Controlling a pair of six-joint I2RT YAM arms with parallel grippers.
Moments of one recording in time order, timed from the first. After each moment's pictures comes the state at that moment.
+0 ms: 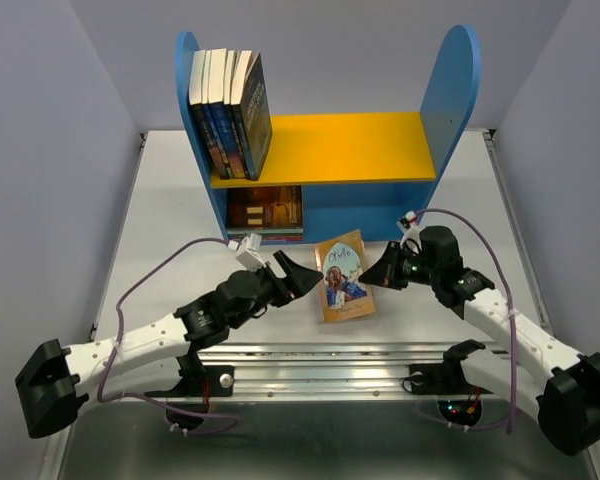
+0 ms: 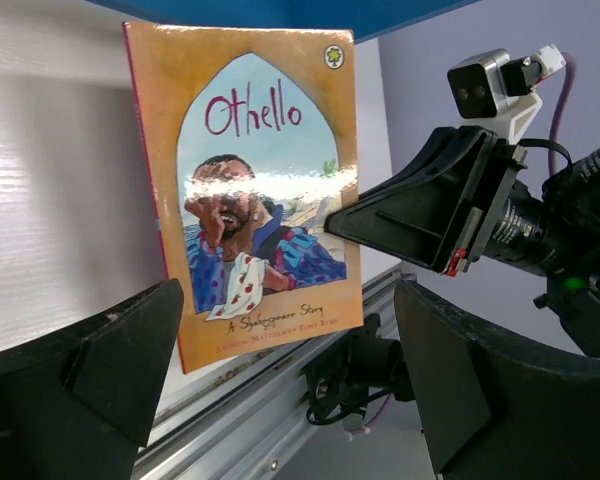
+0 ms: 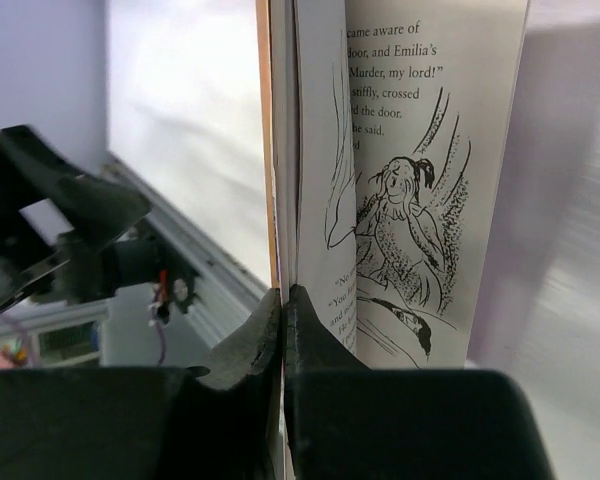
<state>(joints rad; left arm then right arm) -1.03 0.90 0.42 0.17 -0.25 -1.16 0.42 0.97 0.51 -0.15 -0.52 0.73</state>
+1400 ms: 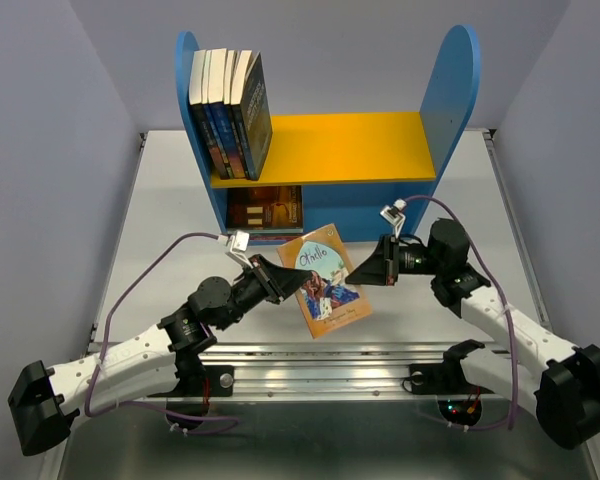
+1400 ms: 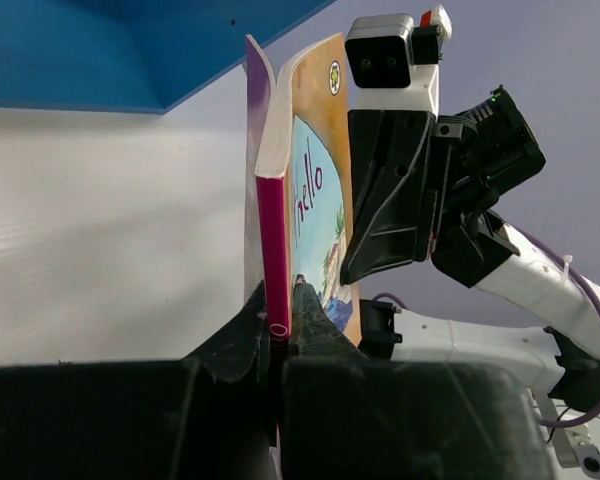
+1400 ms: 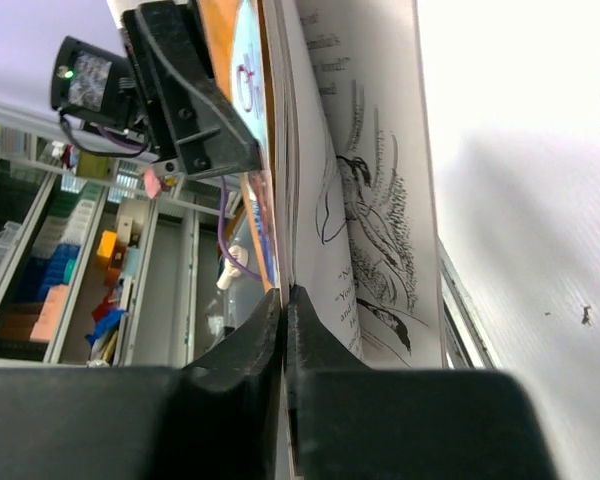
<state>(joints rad) -0.99 0.67 0.33 0.34 -0.12 -1.01 0.42 0.98 0.51 0.36 -1.07 0.95</state>
